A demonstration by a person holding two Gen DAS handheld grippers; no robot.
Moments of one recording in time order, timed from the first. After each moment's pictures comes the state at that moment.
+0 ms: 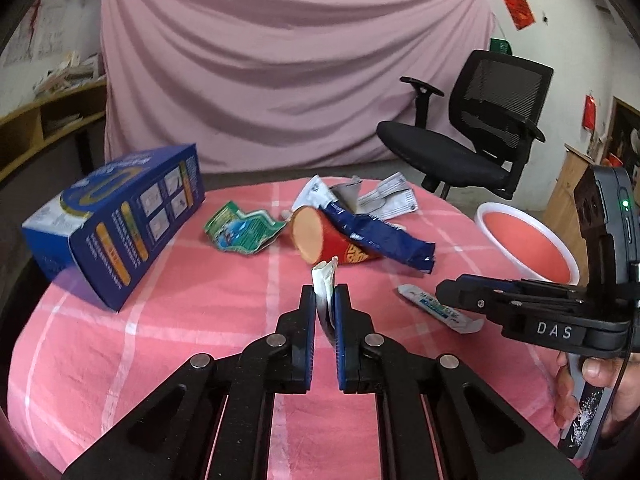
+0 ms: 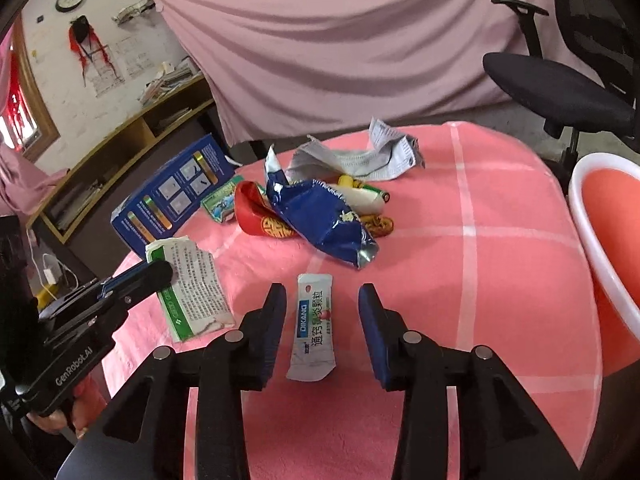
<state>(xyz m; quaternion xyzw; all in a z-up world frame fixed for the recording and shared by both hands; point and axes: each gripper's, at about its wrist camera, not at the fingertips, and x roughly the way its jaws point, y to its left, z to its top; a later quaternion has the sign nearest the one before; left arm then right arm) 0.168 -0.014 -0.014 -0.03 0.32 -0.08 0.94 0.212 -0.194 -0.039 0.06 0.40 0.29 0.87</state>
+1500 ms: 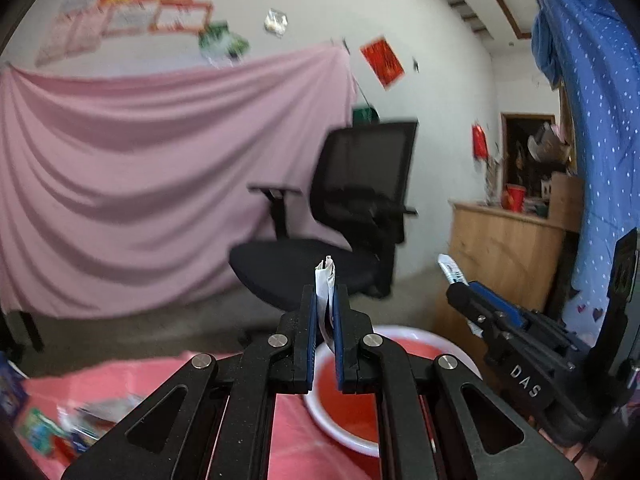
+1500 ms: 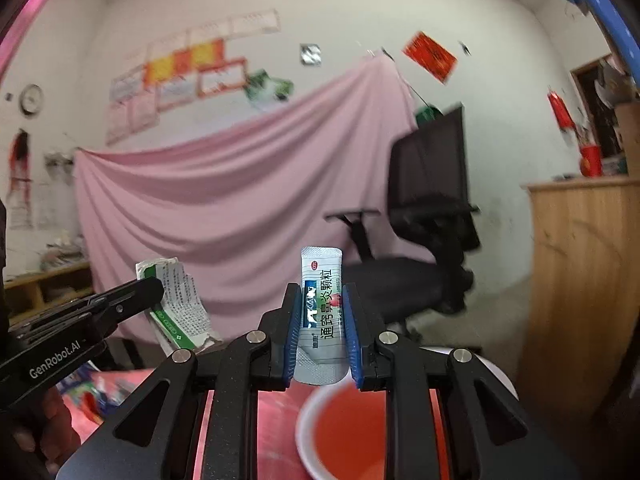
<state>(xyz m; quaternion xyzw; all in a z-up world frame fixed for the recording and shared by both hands) 0.243 -0.251 0.081 0.01 0.13 -0.27 0.95 0.193 -0.414 0.038 0.10 0.06 0.01 0.99</state>
